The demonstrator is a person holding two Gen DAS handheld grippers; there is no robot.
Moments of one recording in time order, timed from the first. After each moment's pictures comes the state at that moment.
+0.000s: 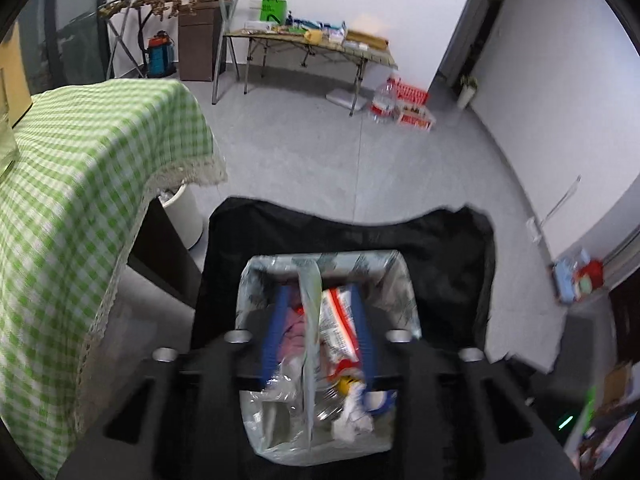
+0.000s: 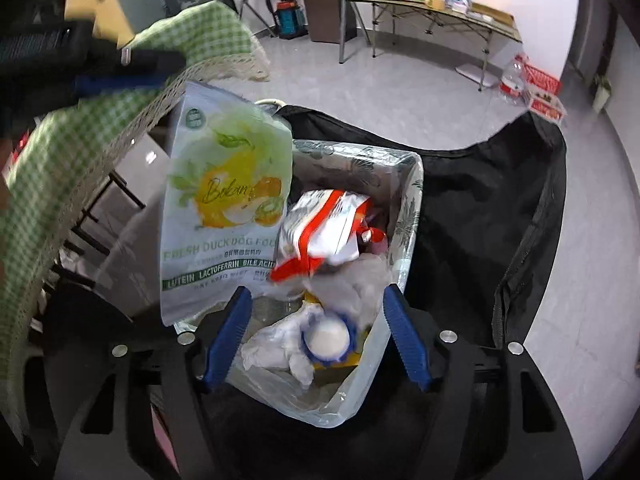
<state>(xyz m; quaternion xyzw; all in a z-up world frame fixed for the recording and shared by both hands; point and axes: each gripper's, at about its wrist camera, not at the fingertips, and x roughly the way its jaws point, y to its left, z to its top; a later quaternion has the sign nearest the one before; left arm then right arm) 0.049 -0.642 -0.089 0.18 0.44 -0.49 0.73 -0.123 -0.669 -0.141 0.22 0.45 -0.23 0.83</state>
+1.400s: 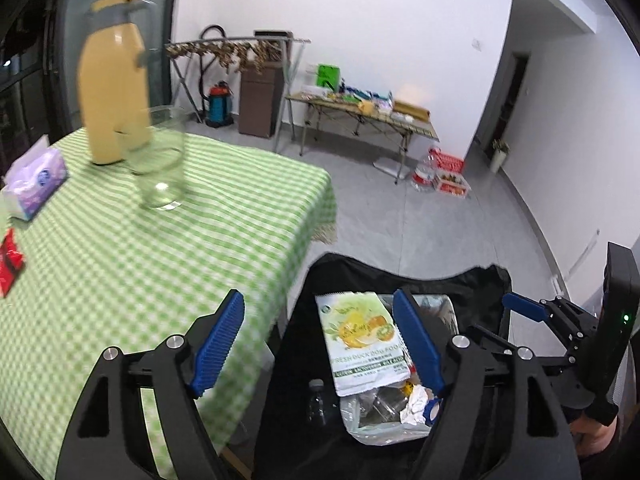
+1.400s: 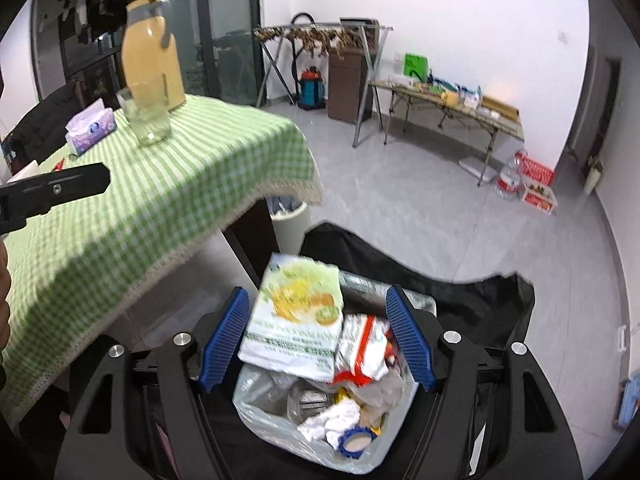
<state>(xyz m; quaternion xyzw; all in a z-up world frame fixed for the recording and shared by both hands) 0.104 -0.483 0.017 0.10 0.35 -0.44 0.82 -0.064 -0.604 -0.013 0.09 0.36 -0.24 0.90</state>
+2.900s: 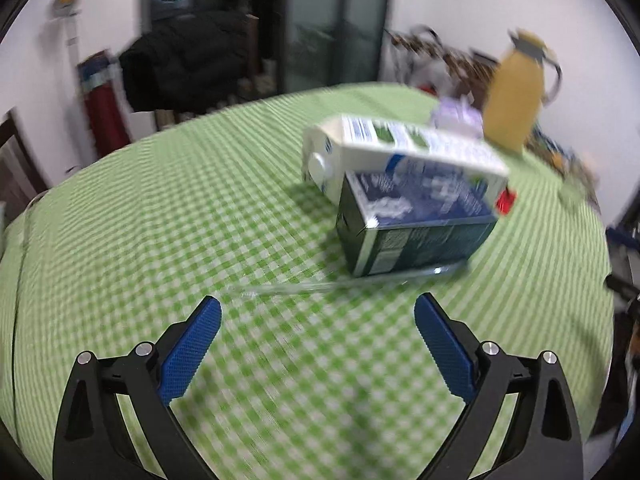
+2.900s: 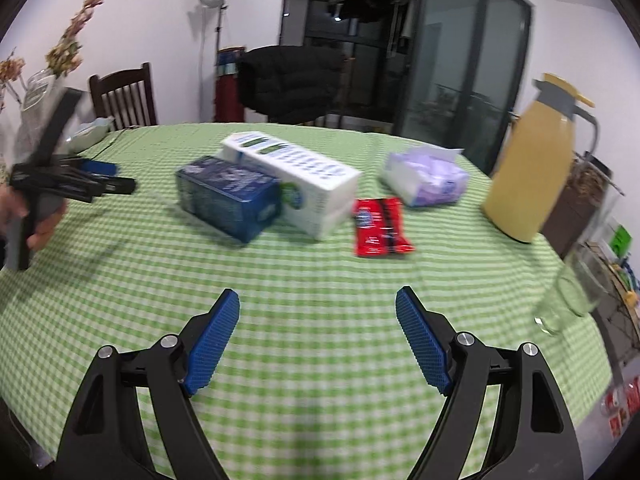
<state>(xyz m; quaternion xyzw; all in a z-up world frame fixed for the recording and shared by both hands) 0.313 0.026 0.006 0.06 0.41 -0.17 0.90 0.174 -0.247 0.043 -0.09 0.32 0.13 0.93</state>
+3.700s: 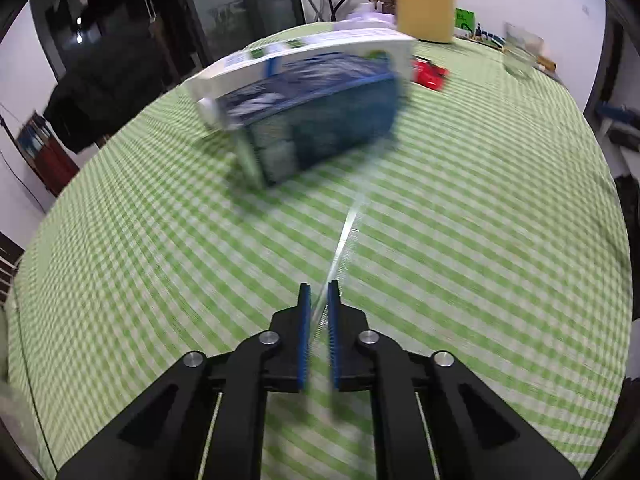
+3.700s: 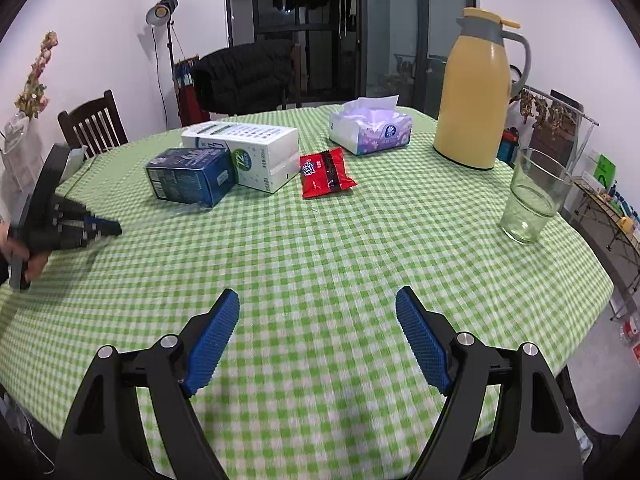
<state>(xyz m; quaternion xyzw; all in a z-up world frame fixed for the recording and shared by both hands) 0.217 -0.021 -0.022 0.21 0.43 -0.24 0.85 0.114 -0.319 0.028 0.00 0.34 0.07 0.94</state>
